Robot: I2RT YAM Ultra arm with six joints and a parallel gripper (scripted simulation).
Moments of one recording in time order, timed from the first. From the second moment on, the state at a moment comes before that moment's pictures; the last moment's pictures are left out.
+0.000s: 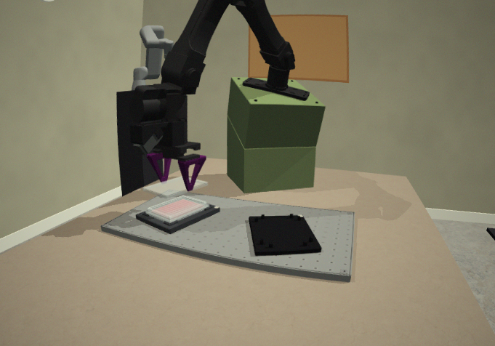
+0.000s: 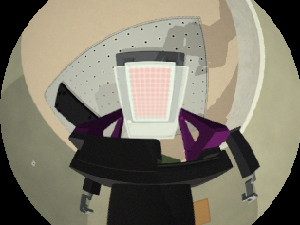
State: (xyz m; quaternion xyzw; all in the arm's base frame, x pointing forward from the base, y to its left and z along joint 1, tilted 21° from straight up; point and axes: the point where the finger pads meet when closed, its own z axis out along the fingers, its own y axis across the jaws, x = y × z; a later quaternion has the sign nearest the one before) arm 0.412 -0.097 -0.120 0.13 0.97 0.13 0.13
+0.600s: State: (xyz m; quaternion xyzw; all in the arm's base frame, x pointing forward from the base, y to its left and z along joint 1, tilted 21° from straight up) arm 0.412 -0.095 -0.120 0.13 0.97 0.13 0.13
